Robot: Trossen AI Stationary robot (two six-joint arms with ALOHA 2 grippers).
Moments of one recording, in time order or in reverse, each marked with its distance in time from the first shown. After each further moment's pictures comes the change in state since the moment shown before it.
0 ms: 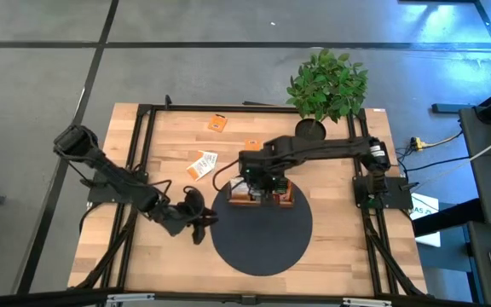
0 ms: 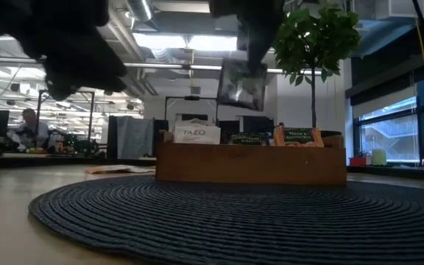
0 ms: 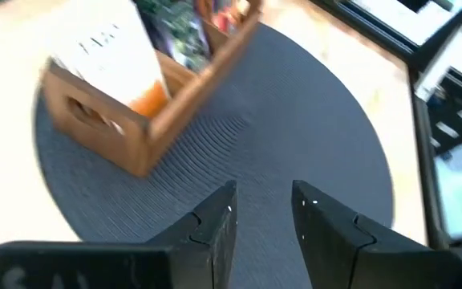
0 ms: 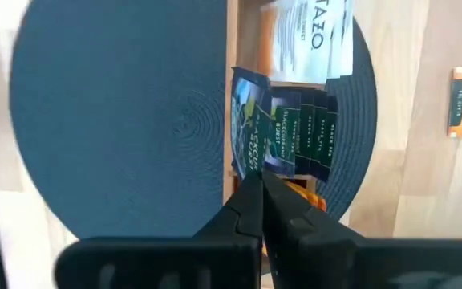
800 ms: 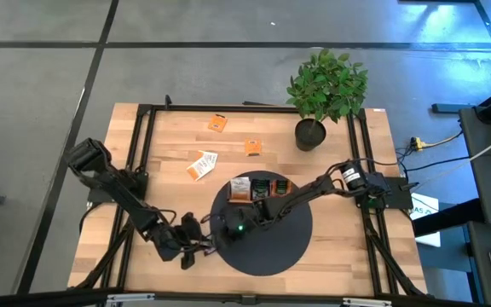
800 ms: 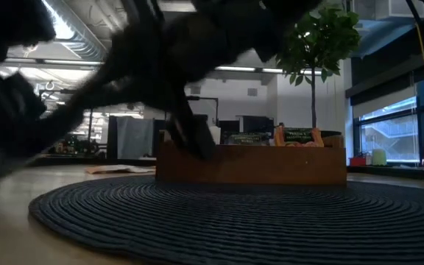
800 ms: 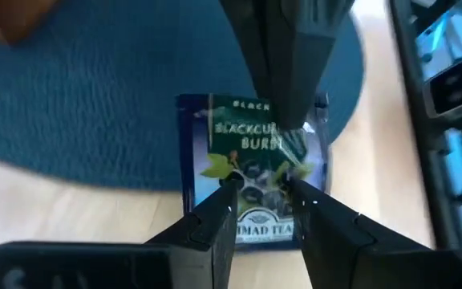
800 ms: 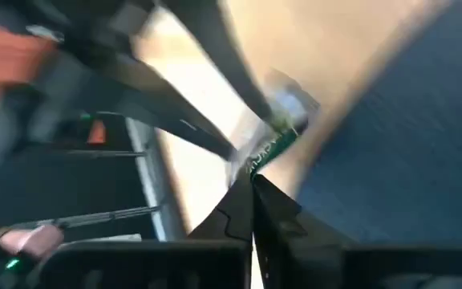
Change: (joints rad) left arm -0.213 0.232 -0.003 0.107 0.060 -0.019; right arm 0.224 0.255 -0.412 1.451 -0.120 1.080
